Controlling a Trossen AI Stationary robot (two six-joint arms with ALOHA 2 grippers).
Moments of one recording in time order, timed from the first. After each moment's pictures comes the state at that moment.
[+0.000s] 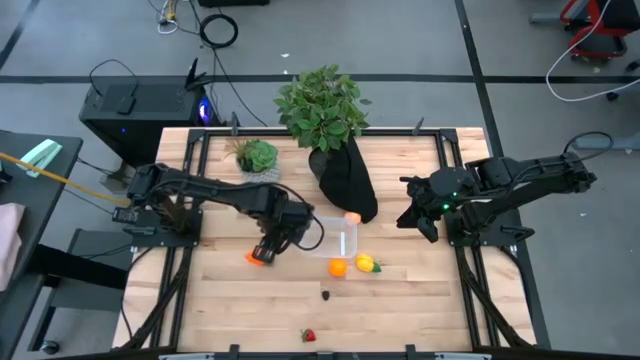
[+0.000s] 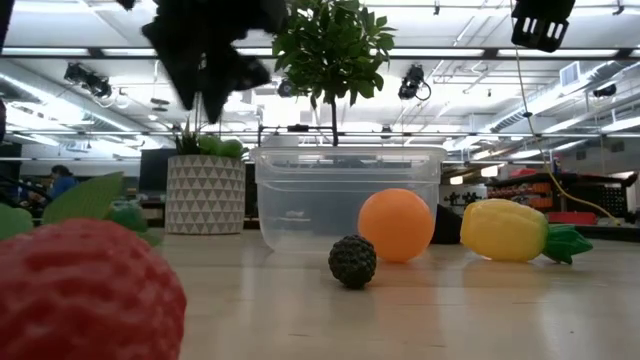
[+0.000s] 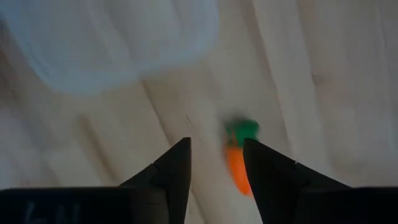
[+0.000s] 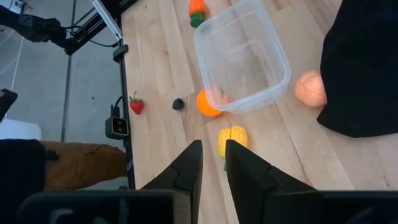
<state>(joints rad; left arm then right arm) -0.12 1.72 1.44 -1.15 0.13 0.21 0.18 0.89 0.99 -0.84 -0.11 0.65</state>
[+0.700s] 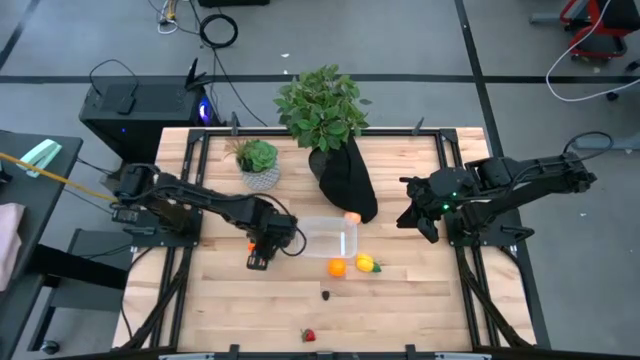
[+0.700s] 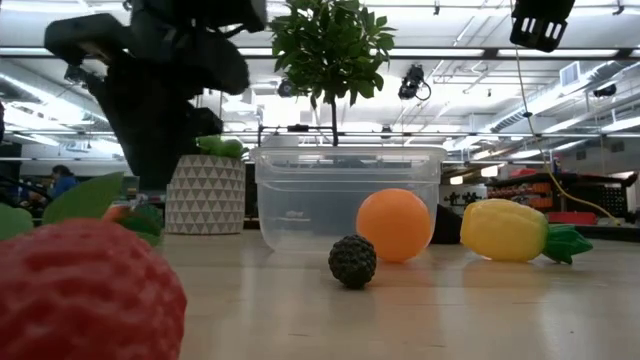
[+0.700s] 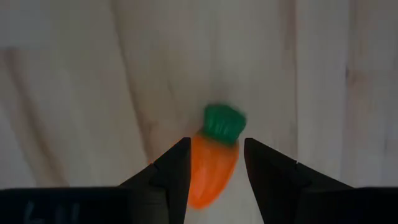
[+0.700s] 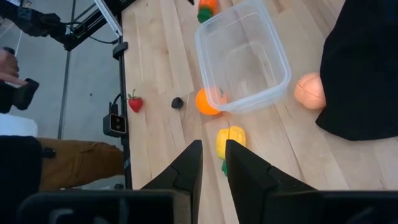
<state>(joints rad) -0.17 1.60 1.07 -0.87 0.11 -0.04 0.18 0.89 0.99 -0.84 -0.11 0.63</state>
